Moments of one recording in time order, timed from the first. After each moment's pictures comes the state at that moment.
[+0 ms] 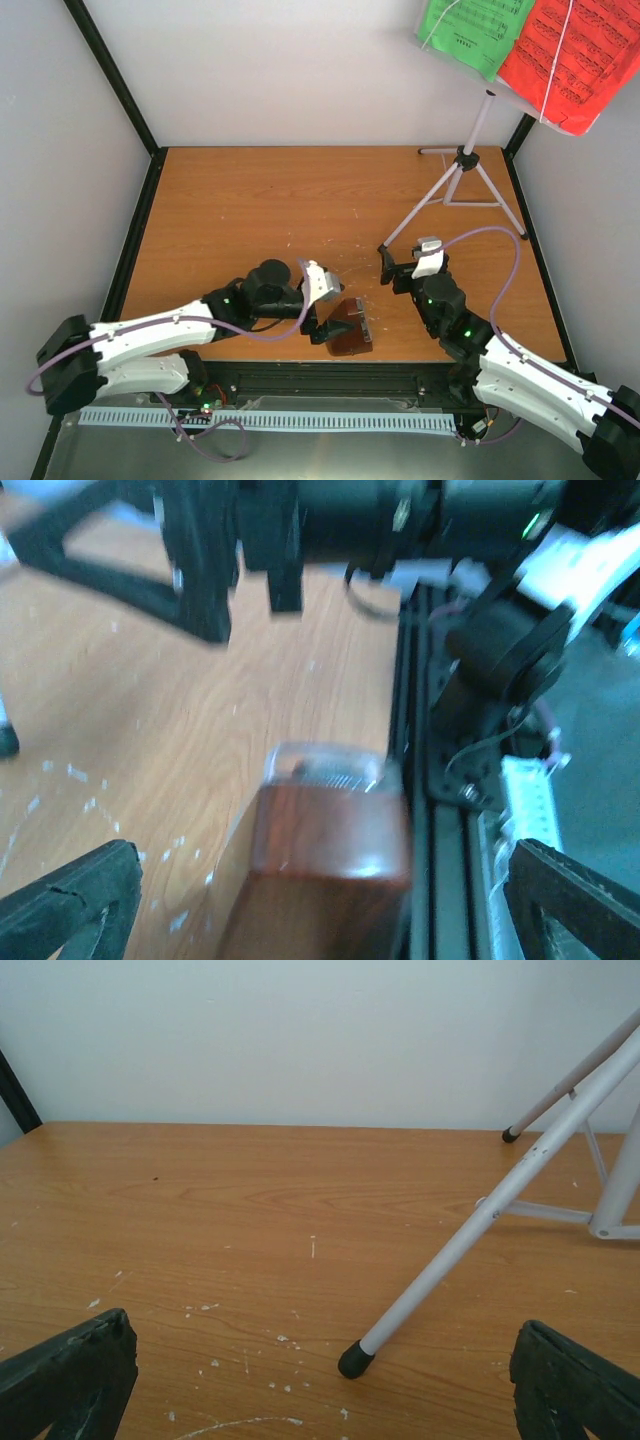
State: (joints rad) left arm -1.03 1.13 0.61 0.08 0.38 -0.01; right arm 0.79 0.68 0.31 0.19 0.52 0.21
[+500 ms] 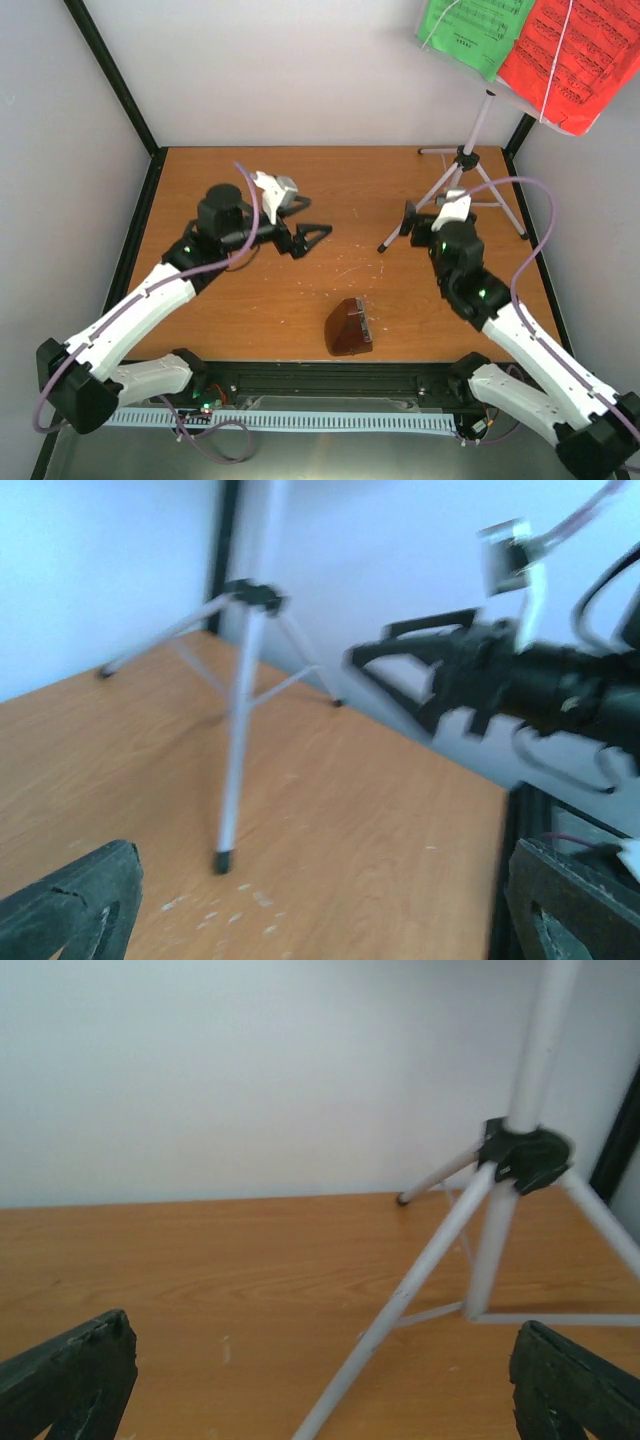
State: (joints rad) left arm -0.66 1.09 0.98 -0.07 0.50 -0.17; right arm 0.61 0.80 0.69 -0.07 0.55 0.17
